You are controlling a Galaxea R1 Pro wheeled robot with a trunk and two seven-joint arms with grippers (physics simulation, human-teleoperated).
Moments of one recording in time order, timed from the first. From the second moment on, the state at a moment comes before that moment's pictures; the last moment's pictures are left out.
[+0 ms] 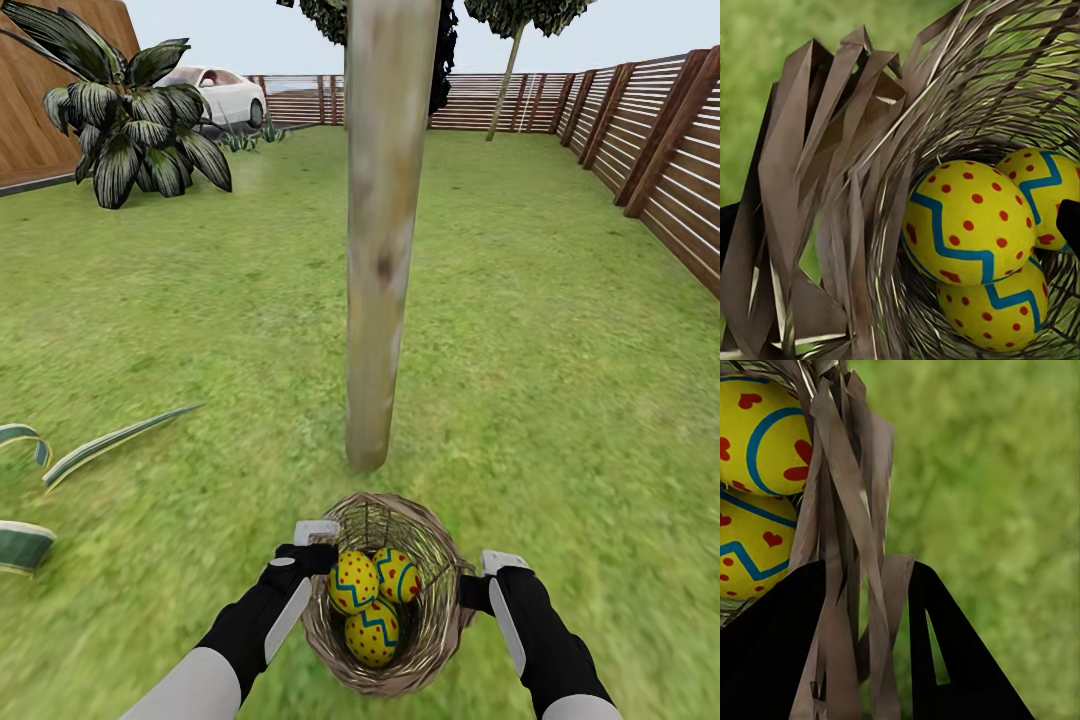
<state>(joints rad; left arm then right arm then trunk) -0.59 -0.16 -0.30 -0.64 0.26 0.29 0.26 -0.45 0.10 -0.17 -0.95 0.03 0.78 -0.08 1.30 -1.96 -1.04</state>
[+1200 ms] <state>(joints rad) -0.45 0.26 -0.26 -1.26 0.88 0.50 -0.44 -0.45 0.10 -0.17 -0.92 0.03 0.77 -0.07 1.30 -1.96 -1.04</state>
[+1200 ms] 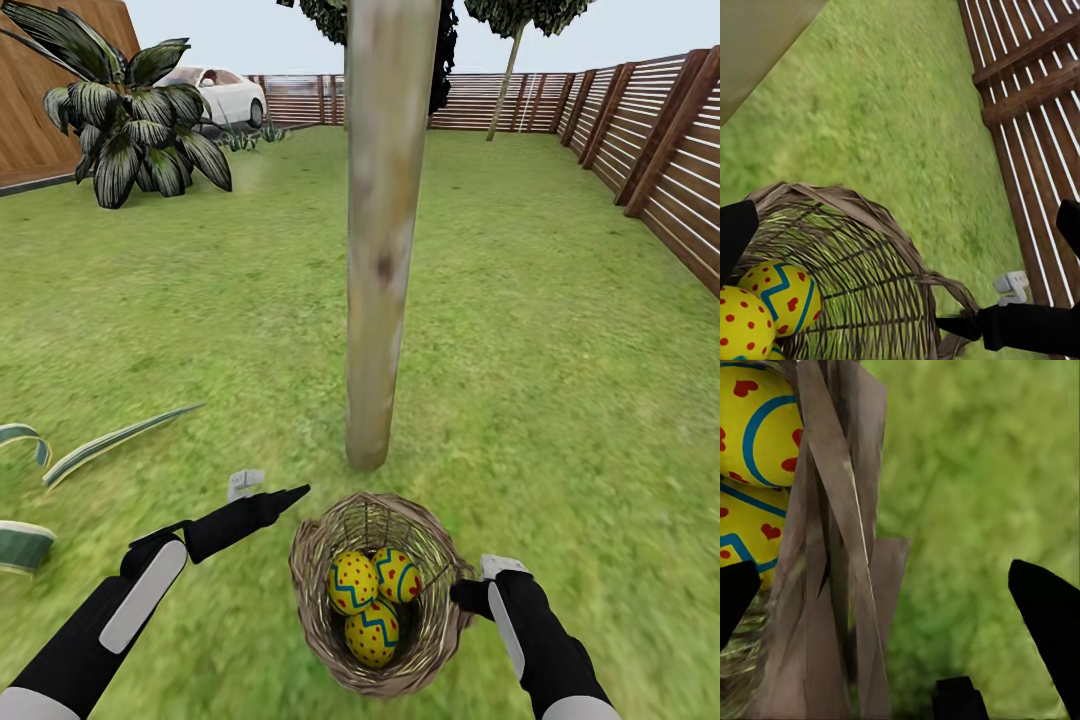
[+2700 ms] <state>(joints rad) -0.45 0.26 -0.26 -1.26 0.88 0.50 -0.44 -0.45 0.10 -0.17 -0.92 0.03 0.77 -0.07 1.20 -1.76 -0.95</state>
